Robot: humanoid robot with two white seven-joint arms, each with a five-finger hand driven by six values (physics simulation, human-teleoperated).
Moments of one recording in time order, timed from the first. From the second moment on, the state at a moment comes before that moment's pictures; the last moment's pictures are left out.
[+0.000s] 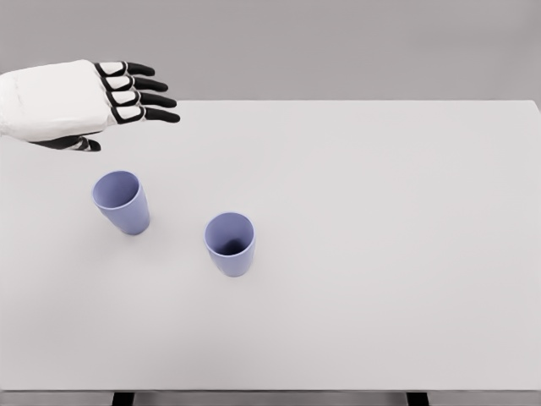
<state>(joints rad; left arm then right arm) -1.35 1.23 -1.35 -1.77 -0.30 -0.61 -0.03 0.00 0.00 -0.23 0.05 0.14 -0.08 0.04</state>
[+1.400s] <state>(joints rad) -1.27 0.95 -1.36 -1.77 -0.38 -0.61 -0.26 0.00 0.00 -0.23 0.05 0.14 -0.08 0.04</state>
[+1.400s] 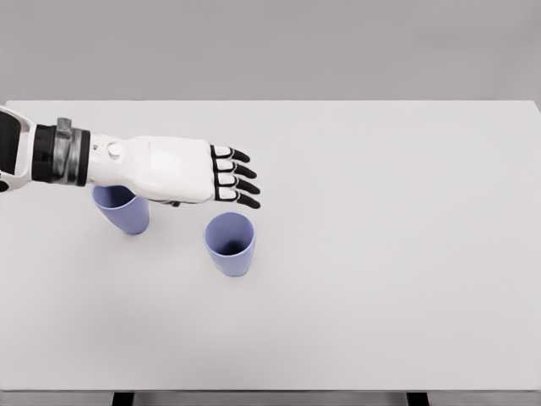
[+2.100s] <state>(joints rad) -1.26 0.90 -1.41 -1.78 -0.49 -0.61 -0.29 0.00 0.00 -0.23 0.05 0.14 -0.08 0.04</state>
